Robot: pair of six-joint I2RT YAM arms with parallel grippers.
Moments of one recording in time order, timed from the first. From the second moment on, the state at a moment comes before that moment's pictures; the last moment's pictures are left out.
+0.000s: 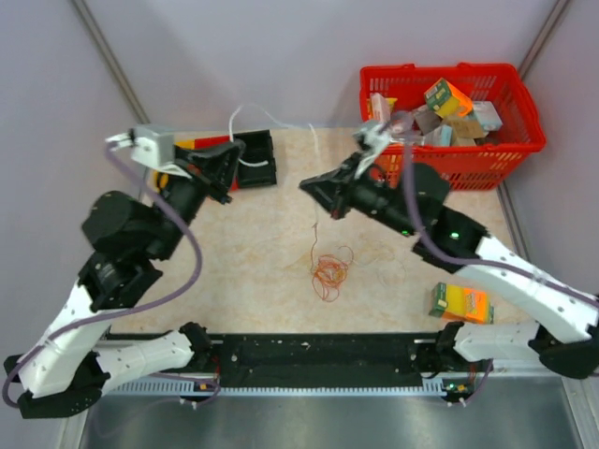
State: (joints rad) left arm -0.88 0.90 1.50 -0.22 -0.32 -0.12; right arm 1.01 1.21 1.33 -0.10 0.00 0.30
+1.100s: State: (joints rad) left arm -0.88 0.86 1.18 -0.14 -0.21 -0.33; right arm 0.74 0.95 1.21 -0.46 0.22 0.25
